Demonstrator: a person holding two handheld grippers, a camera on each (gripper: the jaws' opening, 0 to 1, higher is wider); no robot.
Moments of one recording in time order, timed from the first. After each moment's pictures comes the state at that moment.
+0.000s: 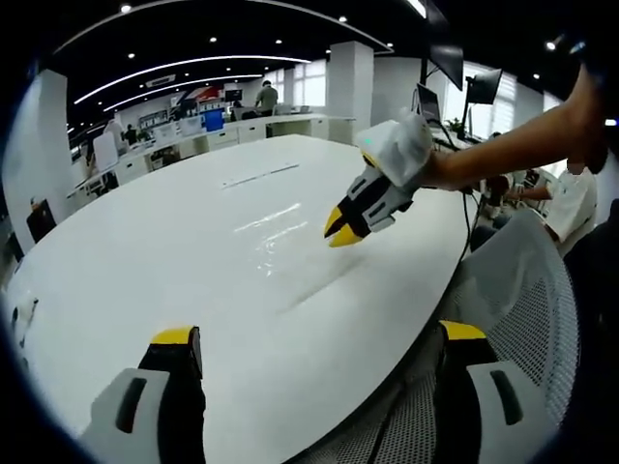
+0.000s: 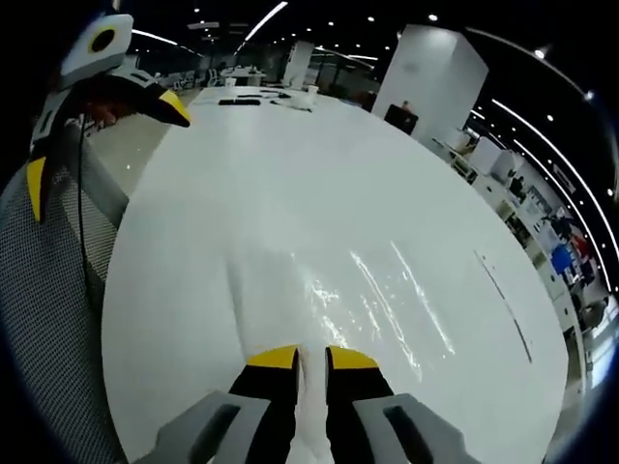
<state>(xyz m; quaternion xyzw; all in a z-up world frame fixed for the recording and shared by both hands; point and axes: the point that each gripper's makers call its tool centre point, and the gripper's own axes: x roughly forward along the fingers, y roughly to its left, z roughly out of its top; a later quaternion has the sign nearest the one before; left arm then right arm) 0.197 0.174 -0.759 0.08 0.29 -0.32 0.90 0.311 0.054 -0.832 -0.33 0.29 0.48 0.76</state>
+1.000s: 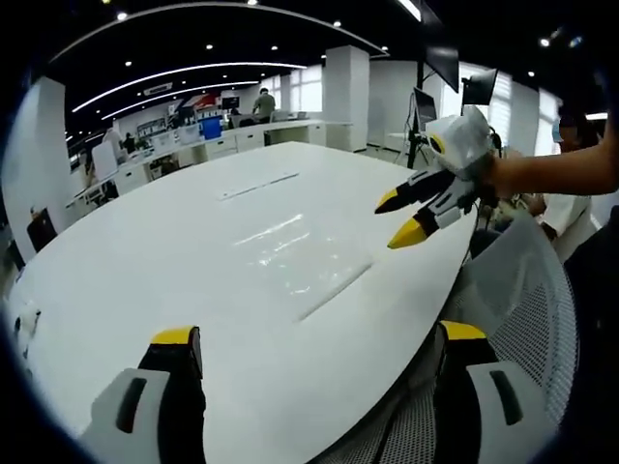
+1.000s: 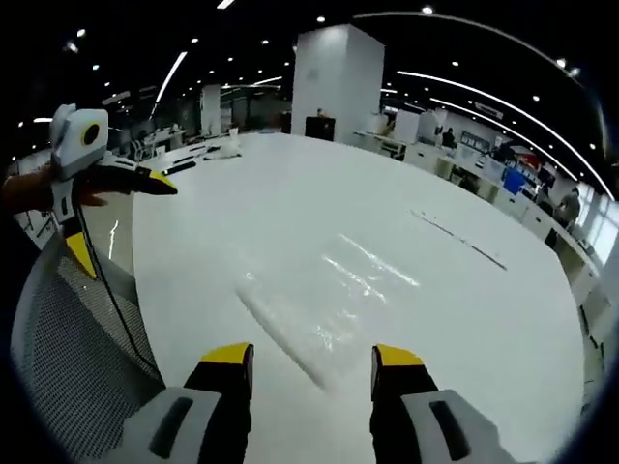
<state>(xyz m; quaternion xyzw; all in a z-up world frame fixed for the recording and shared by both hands) 0.208 0.178 -0.744 0.08 0.27 -0.33 0.90 0.264 -0.001 -0.773 -0.14 0.30 0.37 0.87</state>
